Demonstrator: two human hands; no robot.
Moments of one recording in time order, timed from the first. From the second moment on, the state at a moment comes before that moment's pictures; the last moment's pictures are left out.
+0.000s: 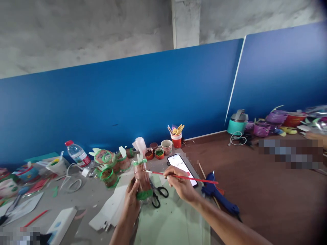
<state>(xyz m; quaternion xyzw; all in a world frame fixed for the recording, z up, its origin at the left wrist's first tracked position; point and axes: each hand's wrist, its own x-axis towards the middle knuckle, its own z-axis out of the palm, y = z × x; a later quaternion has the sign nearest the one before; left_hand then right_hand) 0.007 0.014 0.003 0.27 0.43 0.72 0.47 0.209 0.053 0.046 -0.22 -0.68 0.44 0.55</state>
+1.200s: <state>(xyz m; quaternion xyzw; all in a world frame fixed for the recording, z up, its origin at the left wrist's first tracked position) 0.001 0.023 -0.010 0.28 0.46 0.73 0.42 0.212 0.057 0.048 -0.23 -0.66 0.47 0.53</state>
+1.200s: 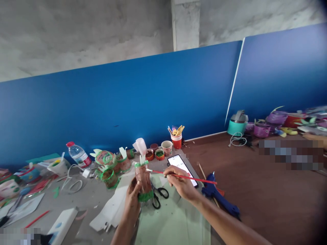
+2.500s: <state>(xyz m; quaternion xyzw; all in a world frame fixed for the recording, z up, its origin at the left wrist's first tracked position) -0.004 0.026 -0.019 0.35 0.50 0.72 0.33 0.215 0.052 0.056 -0.19 -0.72 0.42 0.52</state>
